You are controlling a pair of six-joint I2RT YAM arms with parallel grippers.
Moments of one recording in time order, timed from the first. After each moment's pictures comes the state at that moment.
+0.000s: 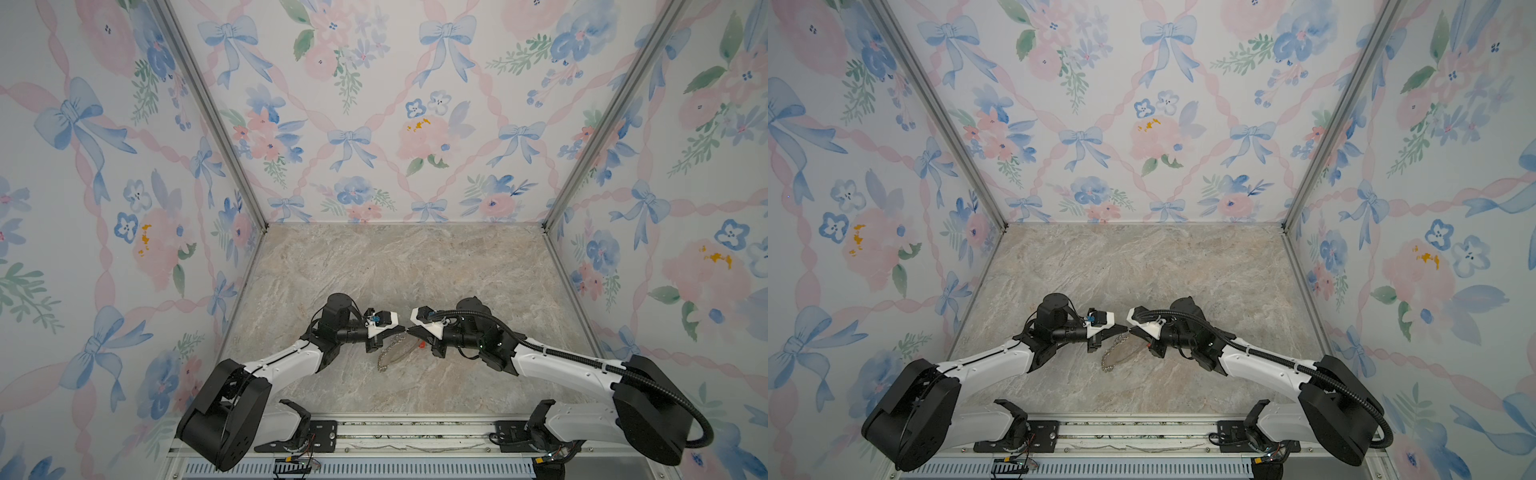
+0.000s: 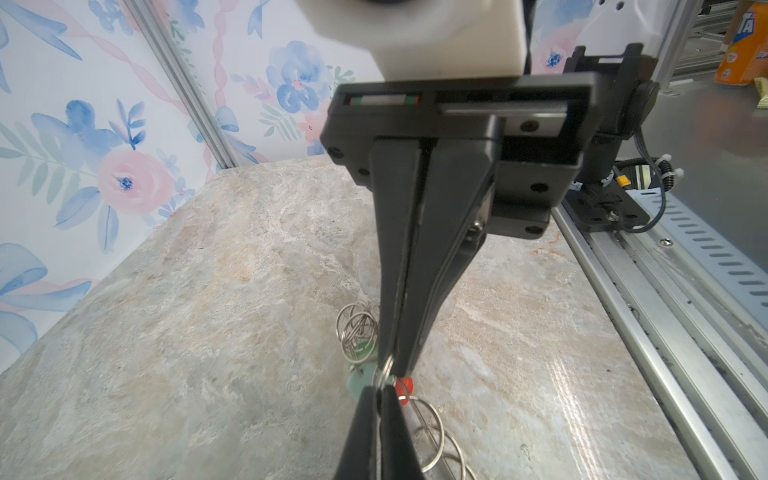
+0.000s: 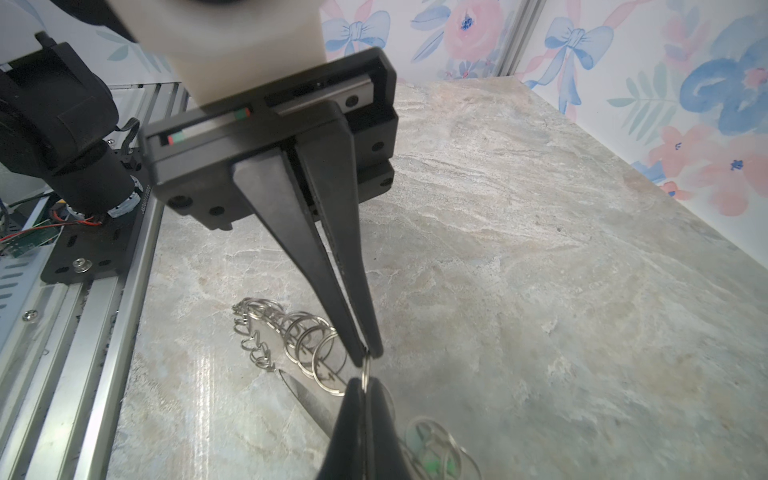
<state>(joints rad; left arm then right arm) -0.48 1.28 0.45 0.43 0.86 0.54 0.80 1.29 0.61 0.22 -0.41 -0.29</state>
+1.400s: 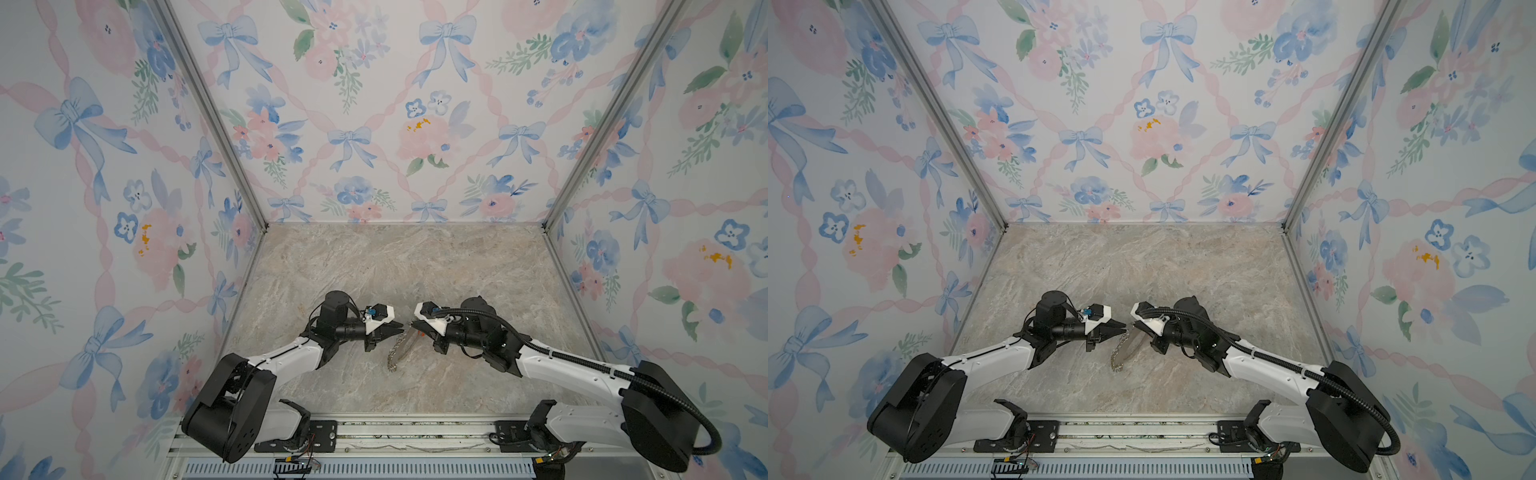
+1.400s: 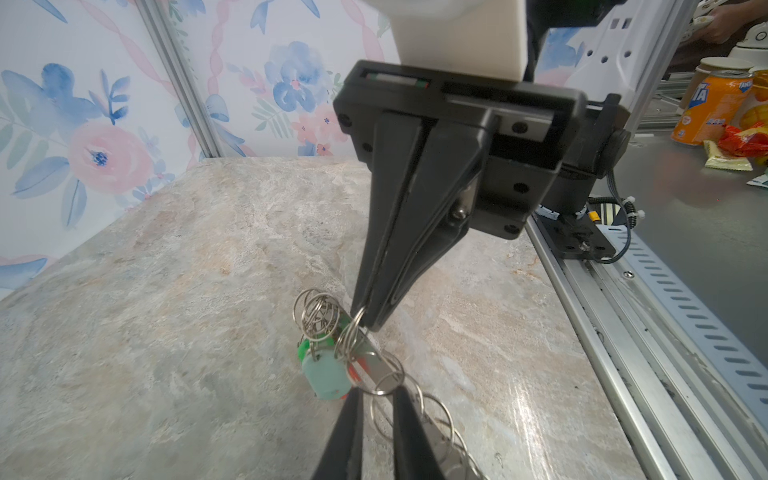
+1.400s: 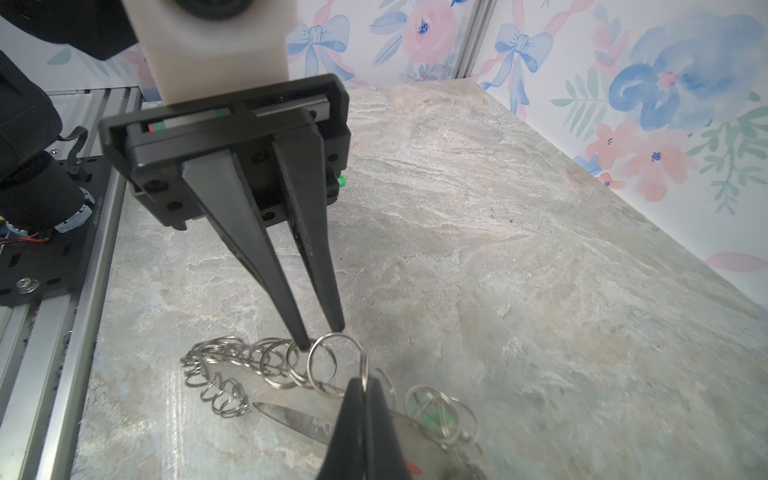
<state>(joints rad) -0.45 1.32 0.45 0.46 0.94 0.43 0.80 1.25 0.60 0.22 -0.32 -0.28</state>
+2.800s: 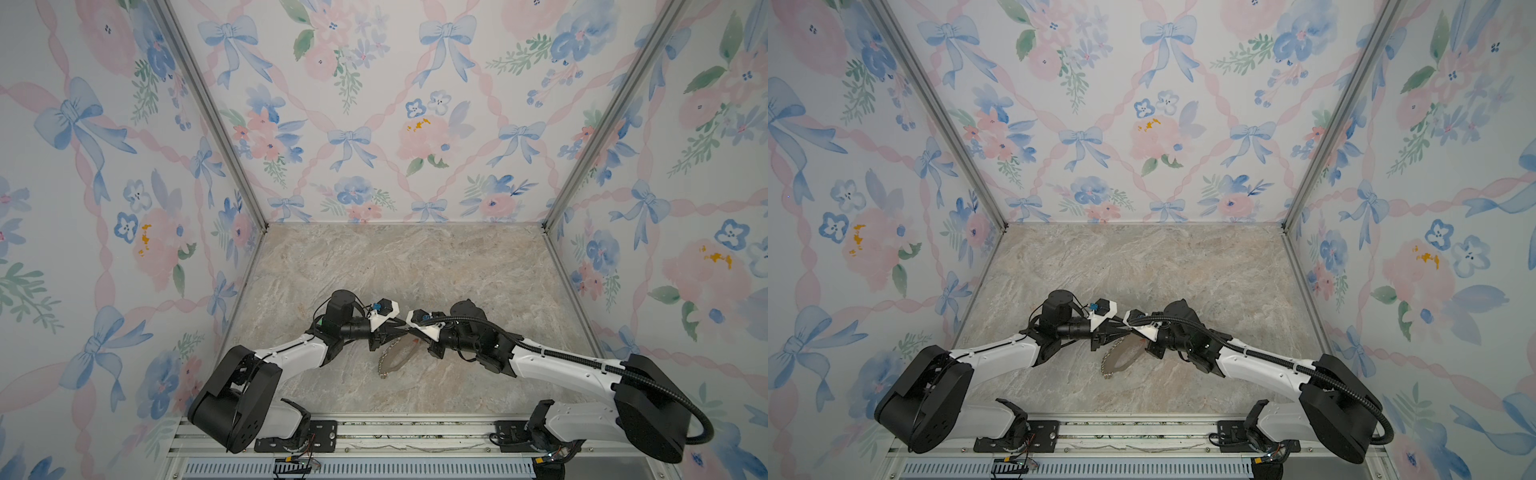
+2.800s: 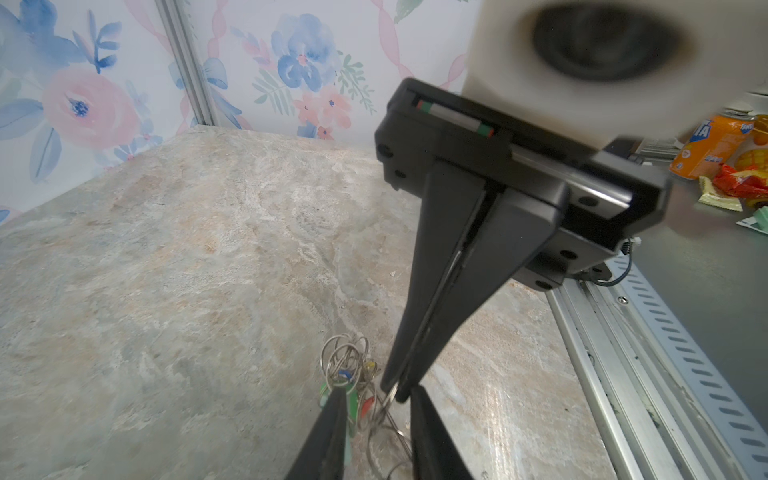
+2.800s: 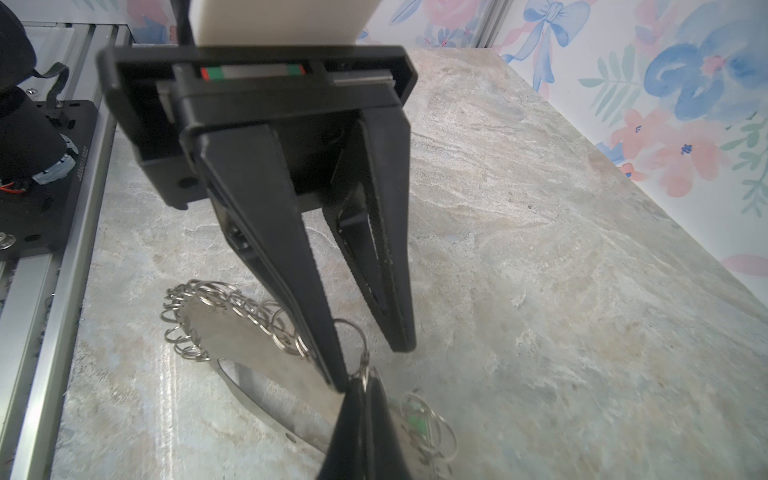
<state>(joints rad) -0.48 1.38 0.48 0.46 0.91 0.32 0.86 1.30 0.63 0.16 -0.25 -0.34</state>
